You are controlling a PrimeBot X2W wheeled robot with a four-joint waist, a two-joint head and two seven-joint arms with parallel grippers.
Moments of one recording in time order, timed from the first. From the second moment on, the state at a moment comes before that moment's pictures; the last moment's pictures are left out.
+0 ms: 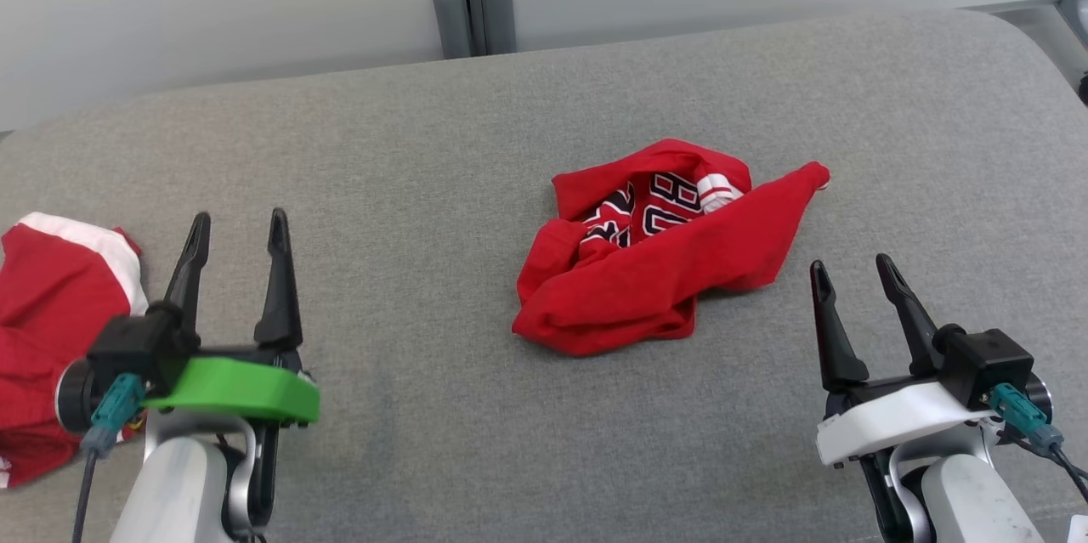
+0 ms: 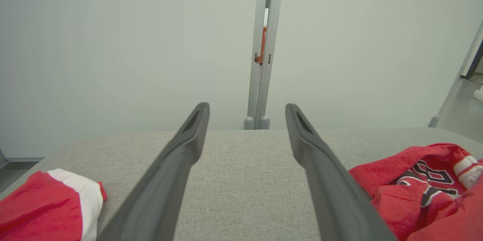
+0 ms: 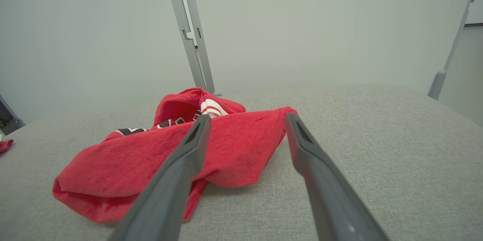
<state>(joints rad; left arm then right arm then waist) -0.26 0.20 -0.17 0.23 -0.38 0.00 -0.26 -0.11 -0.09 0.06 0.18 0.21 0.13 -0.26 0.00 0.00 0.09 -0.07</state>
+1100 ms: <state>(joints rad) 0.02 0.08 0.05 0.17 -0.23 -0.09 -0.26 -0.02 -0.12 0.06 0.19 0.21 0.13 -0.26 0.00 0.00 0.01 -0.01</state>
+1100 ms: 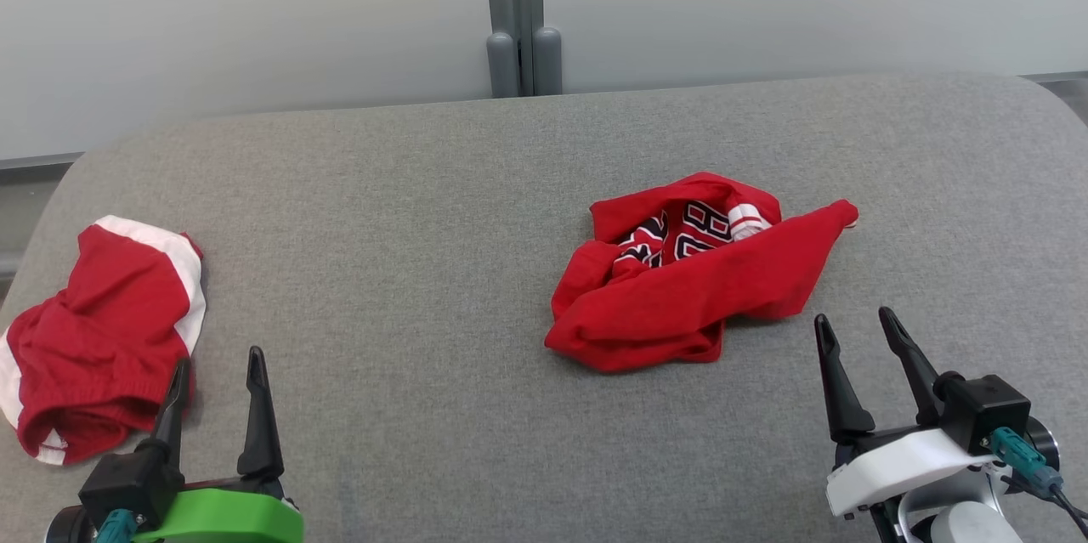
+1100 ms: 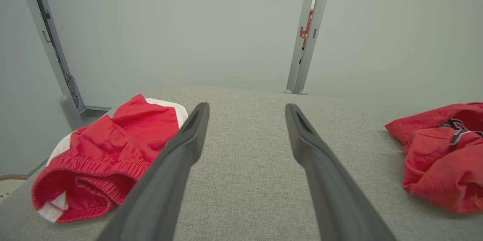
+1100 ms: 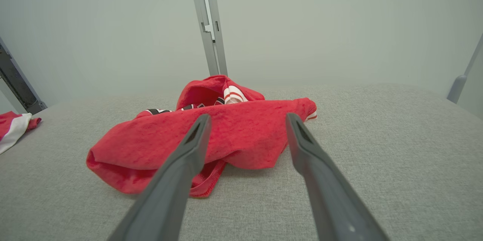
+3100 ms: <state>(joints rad) -0.15 0.05 -0.04 0.21 -0.21 -0.12 -0.26 -0.65 -0.26 0.03 1.03 0.38 0.13 -0.26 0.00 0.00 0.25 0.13</state>
